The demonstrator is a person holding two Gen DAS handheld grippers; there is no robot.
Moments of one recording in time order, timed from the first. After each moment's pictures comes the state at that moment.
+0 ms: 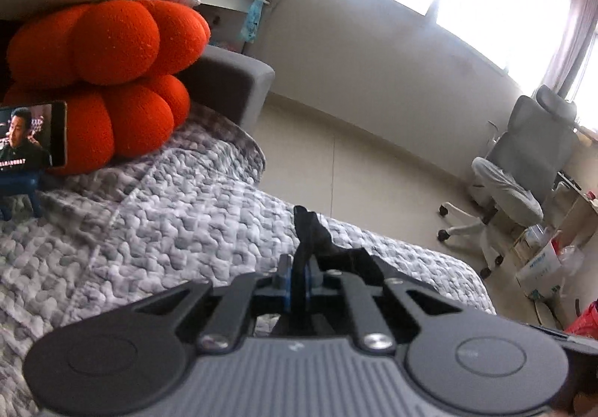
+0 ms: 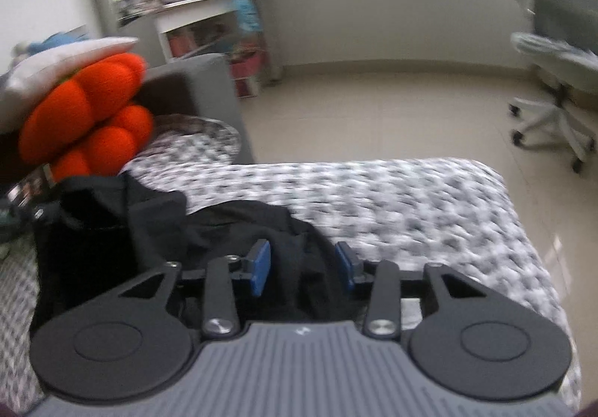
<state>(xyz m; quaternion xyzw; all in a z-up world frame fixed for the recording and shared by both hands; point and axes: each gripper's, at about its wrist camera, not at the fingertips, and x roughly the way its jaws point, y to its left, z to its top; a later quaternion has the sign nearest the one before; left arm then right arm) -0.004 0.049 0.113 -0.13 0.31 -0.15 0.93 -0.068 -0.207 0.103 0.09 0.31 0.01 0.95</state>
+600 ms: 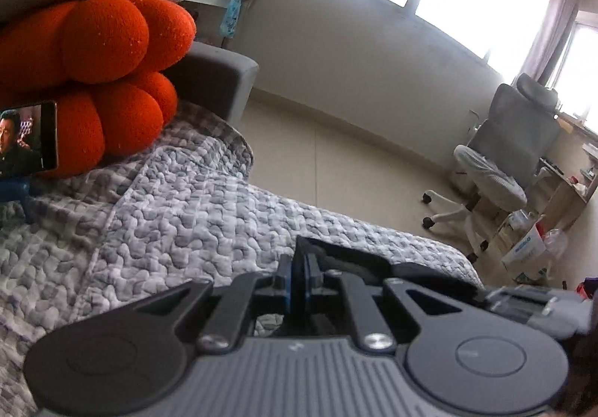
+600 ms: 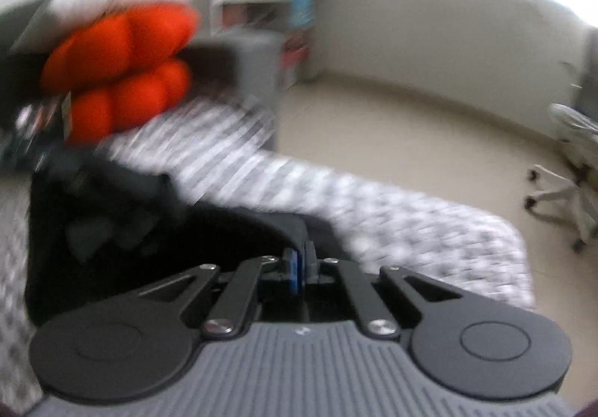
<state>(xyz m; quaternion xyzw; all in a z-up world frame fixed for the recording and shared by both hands) -0.005 0.071 0.106 -0.12 0.31 -0.19 0.92 -0.048 -0.182 0.103 -0.02 0.30 0.01 0.95</state>
